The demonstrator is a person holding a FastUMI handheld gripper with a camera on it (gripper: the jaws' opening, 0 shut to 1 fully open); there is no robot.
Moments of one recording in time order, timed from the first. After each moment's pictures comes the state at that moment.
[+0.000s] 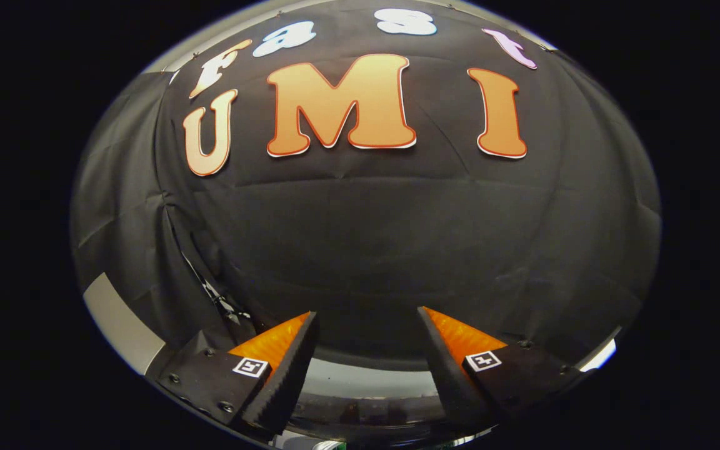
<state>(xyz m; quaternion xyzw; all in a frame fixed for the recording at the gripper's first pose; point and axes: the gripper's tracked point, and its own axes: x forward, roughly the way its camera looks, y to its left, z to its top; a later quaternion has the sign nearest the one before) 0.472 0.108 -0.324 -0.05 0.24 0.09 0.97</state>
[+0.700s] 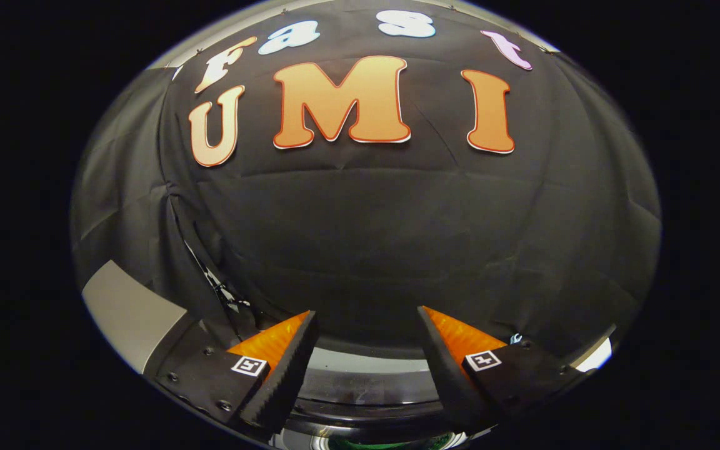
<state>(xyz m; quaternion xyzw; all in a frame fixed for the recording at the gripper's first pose) 0.411 0.098 -0.321 -0.06 0.25 0.08 0.96</state>
